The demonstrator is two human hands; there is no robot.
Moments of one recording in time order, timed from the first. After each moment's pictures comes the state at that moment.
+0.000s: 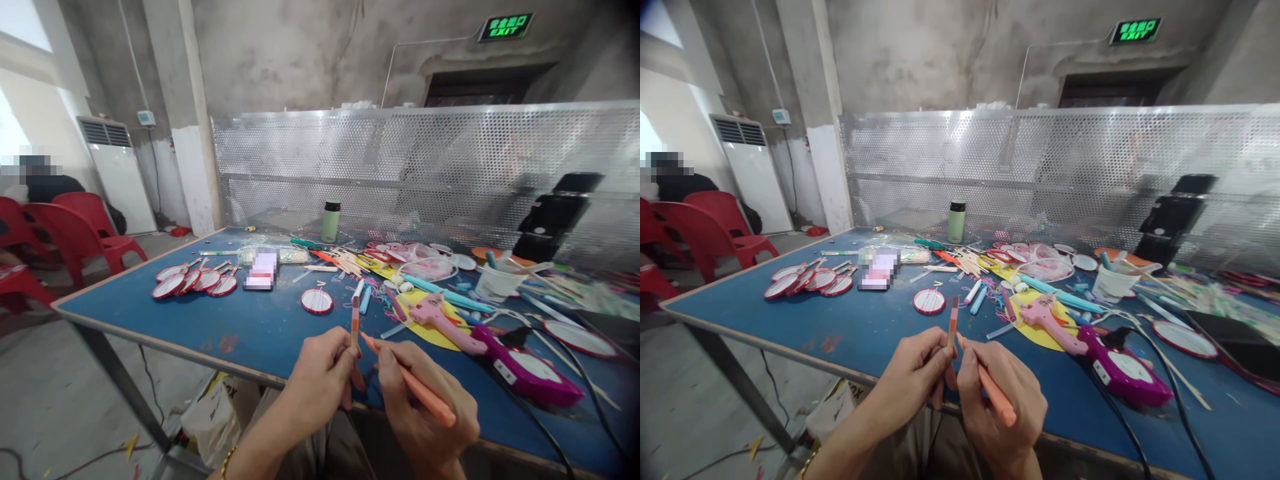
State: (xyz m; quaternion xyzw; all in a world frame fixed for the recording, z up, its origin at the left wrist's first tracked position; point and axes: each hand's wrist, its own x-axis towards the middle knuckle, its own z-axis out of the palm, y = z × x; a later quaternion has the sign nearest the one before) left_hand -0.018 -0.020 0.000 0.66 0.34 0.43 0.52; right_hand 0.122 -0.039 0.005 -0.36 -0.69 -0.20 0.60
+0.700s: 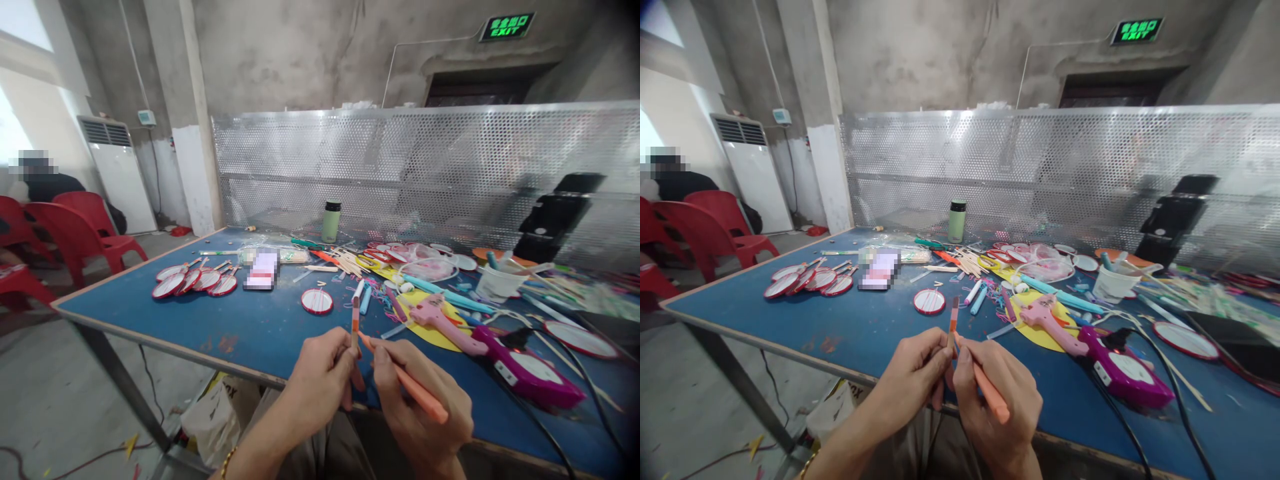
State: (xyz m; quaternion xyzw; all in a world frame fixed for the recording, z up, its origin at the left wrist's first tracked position) left_hand -0.018 -0.019 0.000 0.65 0.34 0.44 0.52; right_hand 0.121 -0.039 0.007 -0.35 -0.70 -0.20 0.59
